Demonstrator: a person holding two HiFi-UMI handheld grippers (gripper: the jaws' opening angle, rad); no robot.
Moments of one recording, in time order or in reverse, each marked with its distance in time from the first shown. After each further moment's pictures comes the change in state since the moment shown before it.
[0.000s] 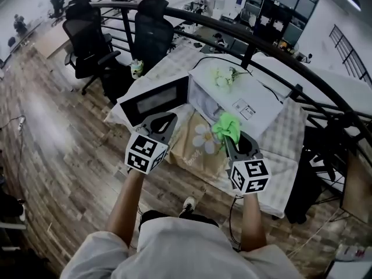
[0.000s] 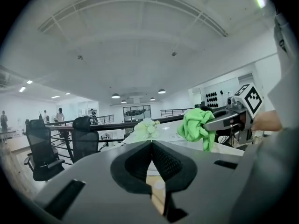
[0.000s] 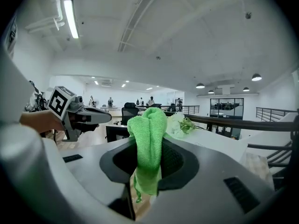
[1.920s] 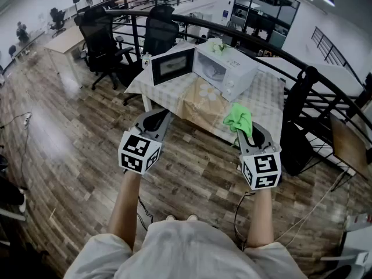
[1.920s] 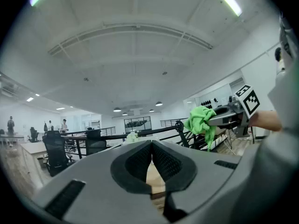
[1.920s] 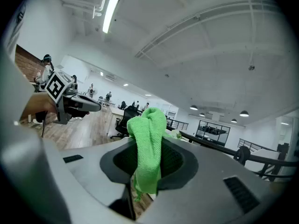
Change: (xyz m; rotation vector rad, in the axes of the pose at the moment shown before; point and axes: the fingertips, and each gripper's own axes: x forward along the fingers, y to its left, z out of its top) left arm -0.450 -0.223 0.010 0.028 -0.141 0.032; right arm -0.425 0.264 -0.006 -0.257 -0.074 -0.166
